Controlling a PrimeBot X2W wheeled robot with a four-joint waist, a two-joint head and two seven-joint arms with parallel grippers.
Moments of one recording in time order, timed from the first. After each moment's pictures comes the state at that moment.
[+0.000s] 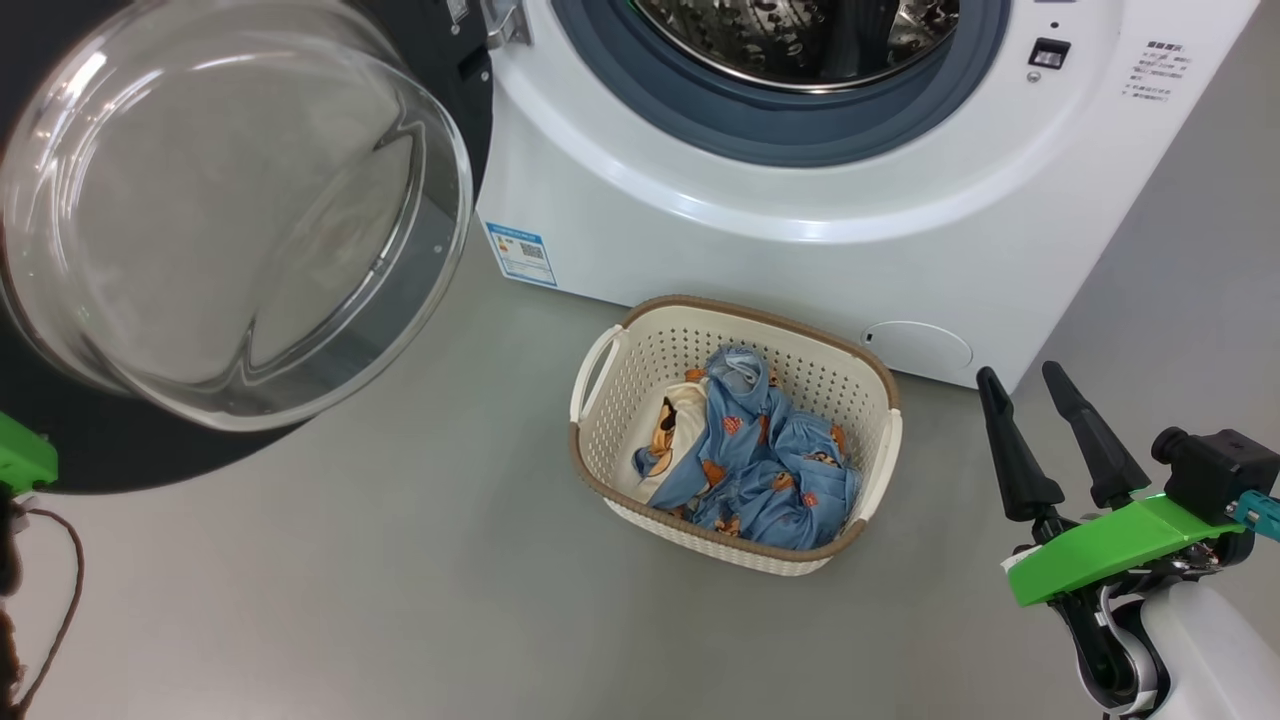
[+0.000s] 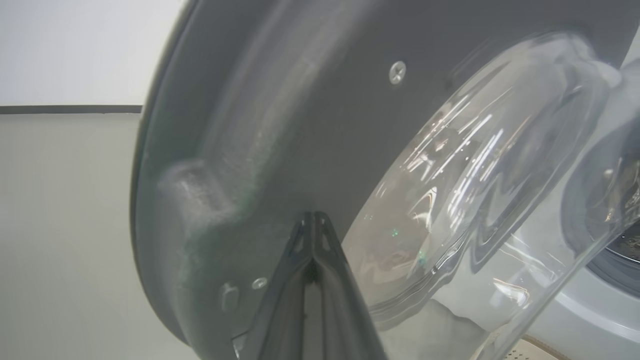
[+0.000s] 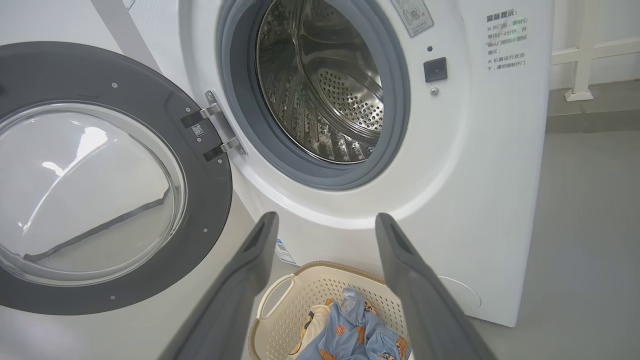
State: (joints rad) left arm -0.77 0.46 -0.10 0.98 -0.68 0.01 -0.10; right arm -0.26 -0.26 0.22 0.32 0.61 0.13 -0.25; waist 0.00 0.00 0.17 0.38
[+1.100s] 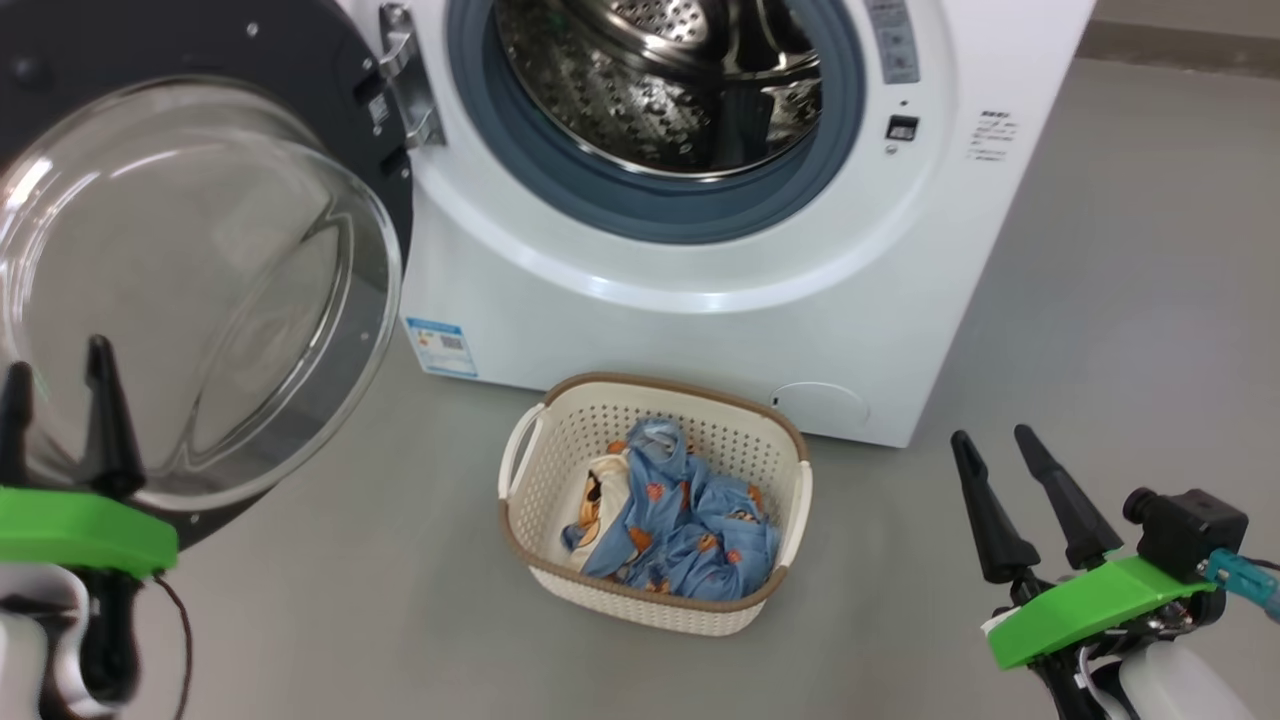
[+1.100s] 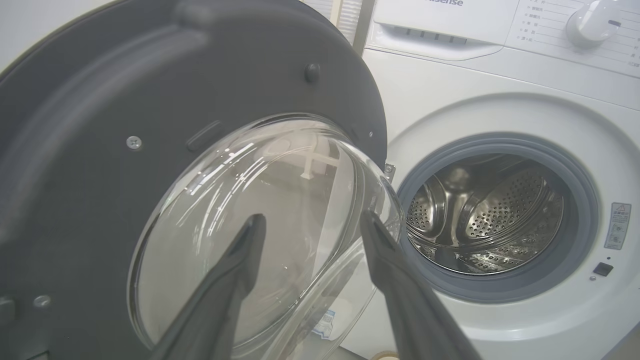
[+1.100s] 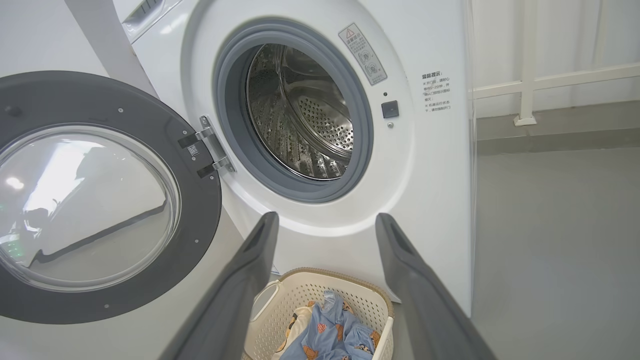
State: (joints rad) left arm -0.38 0.42 -0.10 0.31 -0.75 0.08 -0.11; right arm -0.17 -0.24 0.24 0.29 0.61 0.13 -0.25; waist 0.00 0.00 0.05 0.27
